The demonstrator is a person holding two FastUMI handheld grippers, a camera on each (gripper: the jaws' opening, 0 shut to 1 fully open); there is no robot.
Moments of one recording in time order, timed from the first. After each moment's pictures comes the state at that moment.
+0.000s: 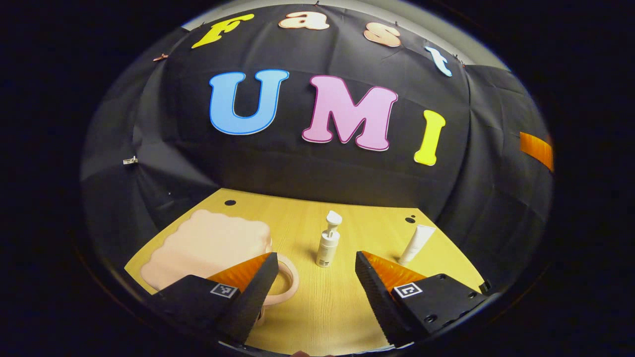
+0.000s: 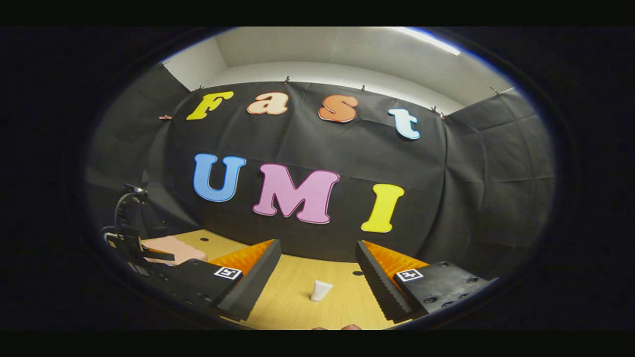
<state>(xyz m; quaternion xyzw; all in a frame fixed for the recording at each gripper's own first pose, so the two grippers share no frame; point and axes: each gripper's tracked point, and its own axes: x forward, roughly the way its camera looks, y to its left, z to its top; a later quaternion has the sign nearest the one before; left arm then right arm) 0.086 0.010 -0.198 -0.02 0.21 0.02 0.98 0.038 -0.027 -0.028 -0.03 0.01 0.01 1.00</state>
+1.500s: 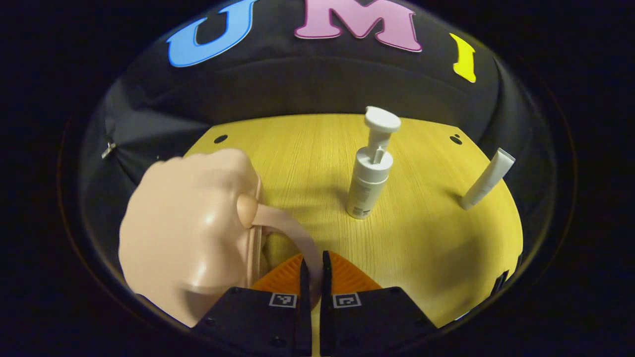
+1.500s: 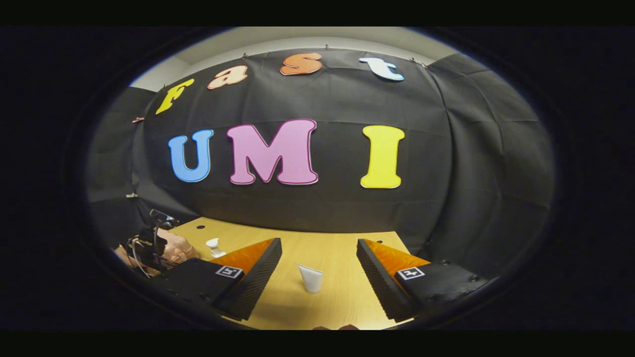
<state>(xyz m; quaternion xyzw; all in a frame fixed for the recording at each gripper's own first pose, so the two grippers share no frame) 0.156 0.043 -0.333 0.08 0.44 0.04 0.90 0.129 -0.105 -0.158 0.06 0.12 0.02 0.99</state>
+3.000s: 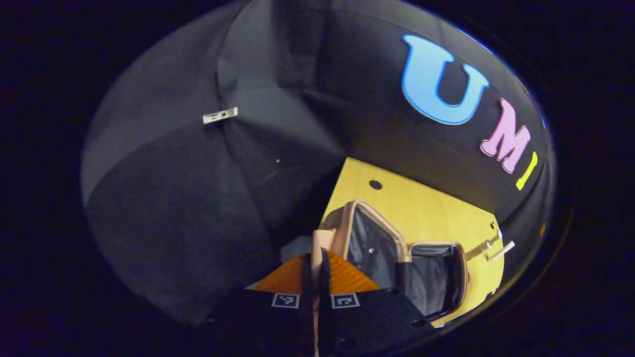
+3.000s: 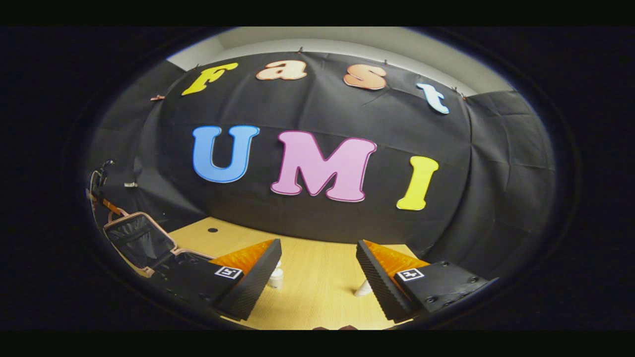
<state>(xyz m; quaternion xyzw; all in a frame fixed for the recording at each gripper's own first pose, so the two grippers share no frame) 0.102 0.576 -0.186 -0.12 0.36 0.14 0.91 0.118 0.119 -0.087 -0.04 0.12 0.00 0.99</state>
